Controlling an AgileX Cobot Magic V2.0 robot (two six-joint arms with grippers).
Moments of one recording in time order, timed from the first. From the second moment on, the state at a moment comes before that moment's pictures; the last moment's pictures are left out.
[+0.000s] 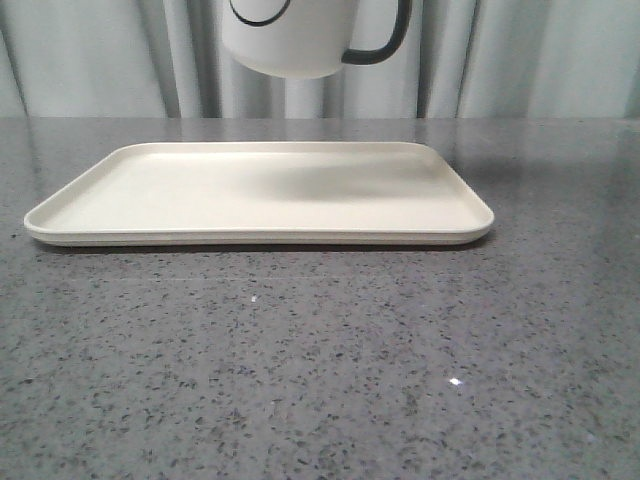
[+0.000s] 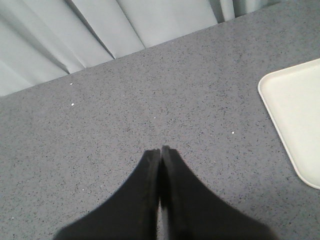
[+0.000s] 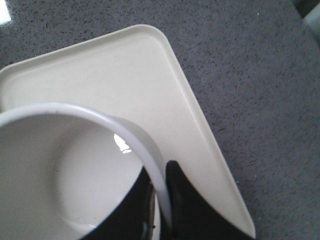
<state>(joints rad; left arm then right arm) -0.55 0.86 -1.34 0.60 1.28 -0.29 0.47 1.94 -2.17 0.38 1.25 -0.77</state>
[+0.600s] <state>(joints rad) -0.55 0.86 -1.34 0.60 1.28 -0.29 0.49 1.99 -2.17 0.44 1.26 -1.08</state>
